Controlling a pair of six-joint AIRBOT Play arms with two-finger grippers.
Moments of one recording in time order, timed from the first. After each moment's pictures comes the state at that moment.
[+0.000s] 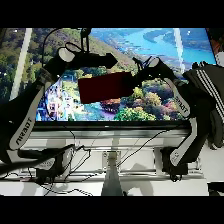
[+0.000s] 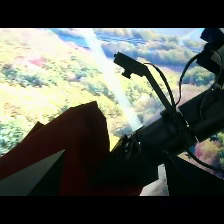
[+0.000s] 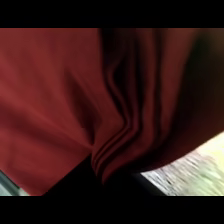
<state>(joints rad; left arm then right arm) -0.38 -1.56 1.41 0.67 -0.72 -1.09 0.20 -1.96 1.51 -0.83 1.15 1.32</state>
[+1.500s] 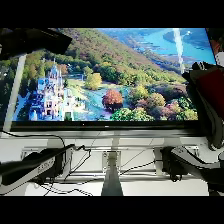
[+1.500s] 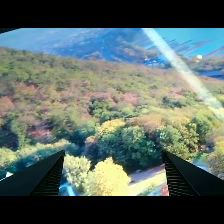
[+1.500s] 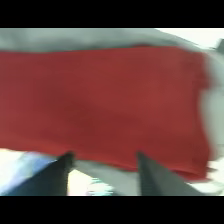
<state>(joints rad) -0.14 -1.10 1.41 1.07 -0.88 -1.07 -1.03 -1.15 1.60 -1.40 1.52 1.72</state>
